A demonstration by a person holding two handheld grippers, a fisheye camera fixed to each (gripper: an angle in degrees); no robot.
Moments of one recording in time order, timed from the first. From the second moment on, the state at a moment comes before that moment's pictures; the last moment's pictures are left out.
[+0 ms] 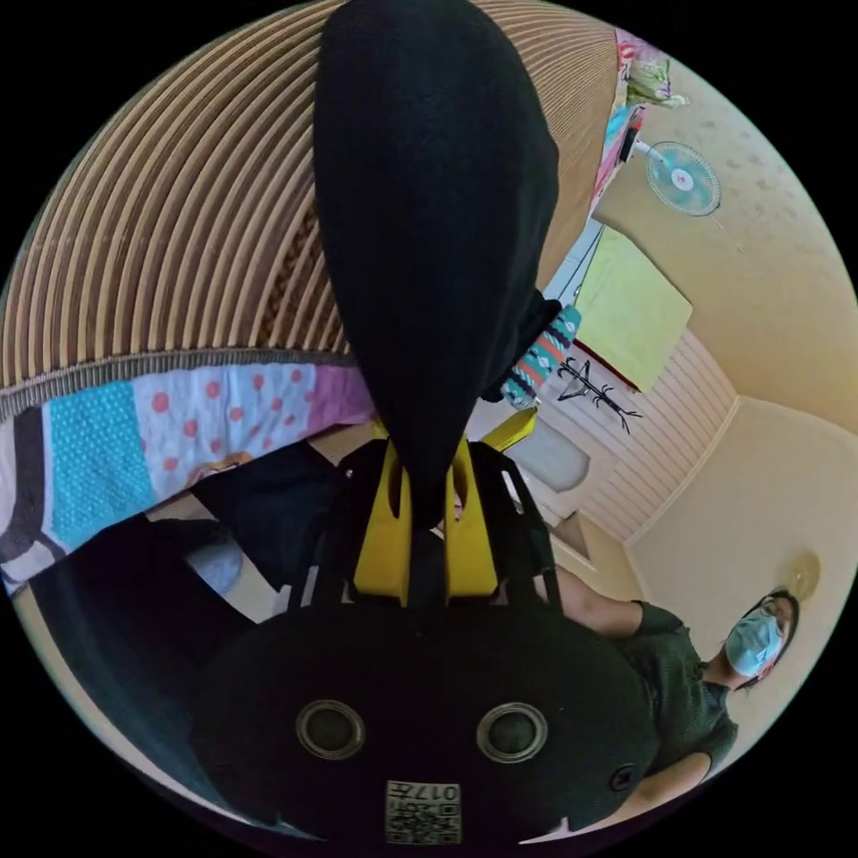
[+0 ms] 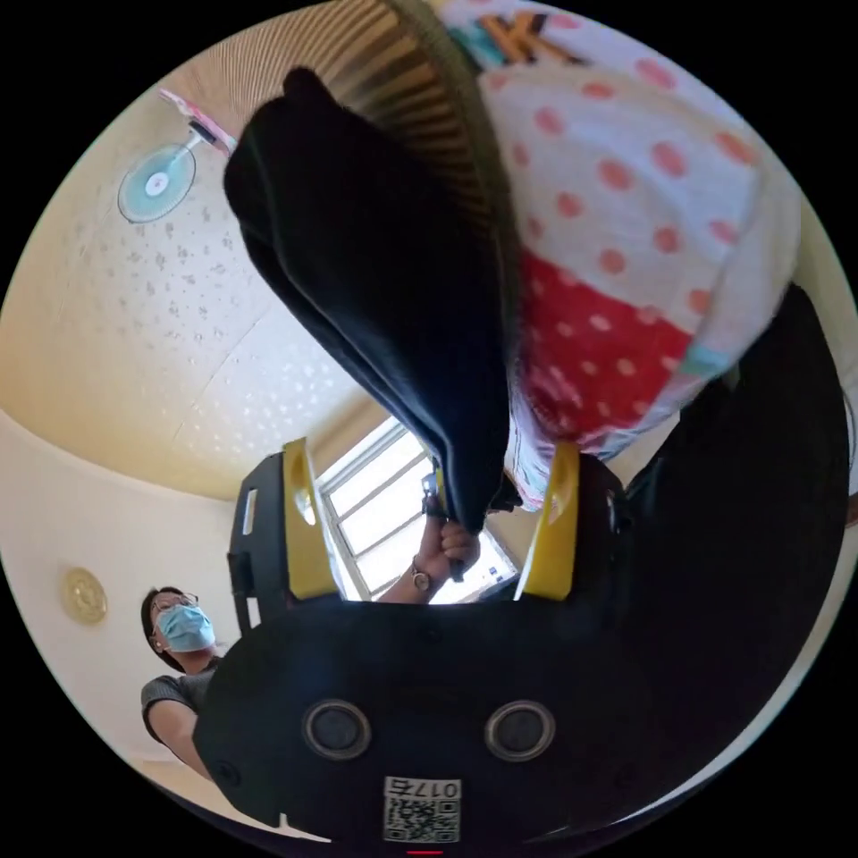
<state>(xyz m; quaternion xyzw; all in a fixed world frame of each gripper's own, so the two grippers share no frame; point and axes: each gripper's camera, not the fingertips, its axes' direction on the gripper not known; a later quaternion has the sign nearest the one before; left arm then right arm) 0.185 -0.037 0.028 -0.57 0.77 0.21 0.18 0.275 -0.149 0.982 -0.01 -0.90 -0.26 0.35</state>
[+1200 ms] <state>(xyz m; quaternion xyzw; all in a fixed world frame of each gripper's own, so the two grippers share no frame) 0.037 -0.219 0.486 -0.49 0.77 -0.39 0.08 -0.194 0.127 0.539 0.05 -0.51 -0.66 0.54</state>
